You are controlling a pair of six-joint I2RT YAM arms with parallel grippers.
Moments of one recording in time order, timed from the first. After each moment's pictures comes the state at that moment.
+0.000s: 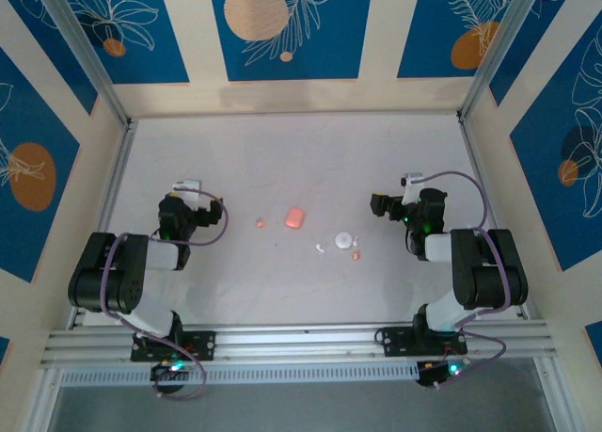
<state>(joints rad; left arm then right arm) -0.07 1.55 0.37 0.82 0.02 0.06 -0.03 1.53 0.40 0.69 -0.28 0.08</state>
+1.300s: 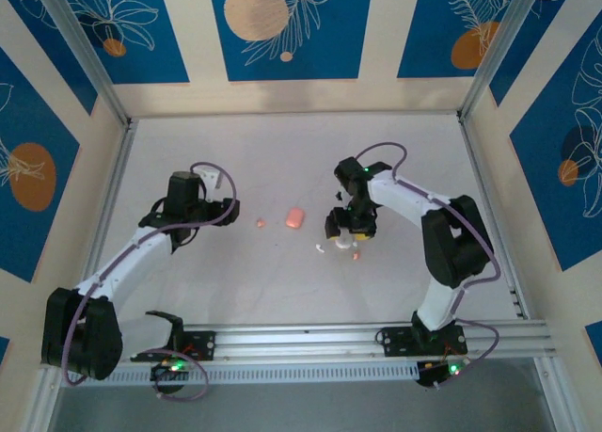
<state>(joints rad) -0.27 1.19 0.74 -0.29 0.11 -0.09 0.48 1.77 1.24 -1.04 -0.21 0.39</state>
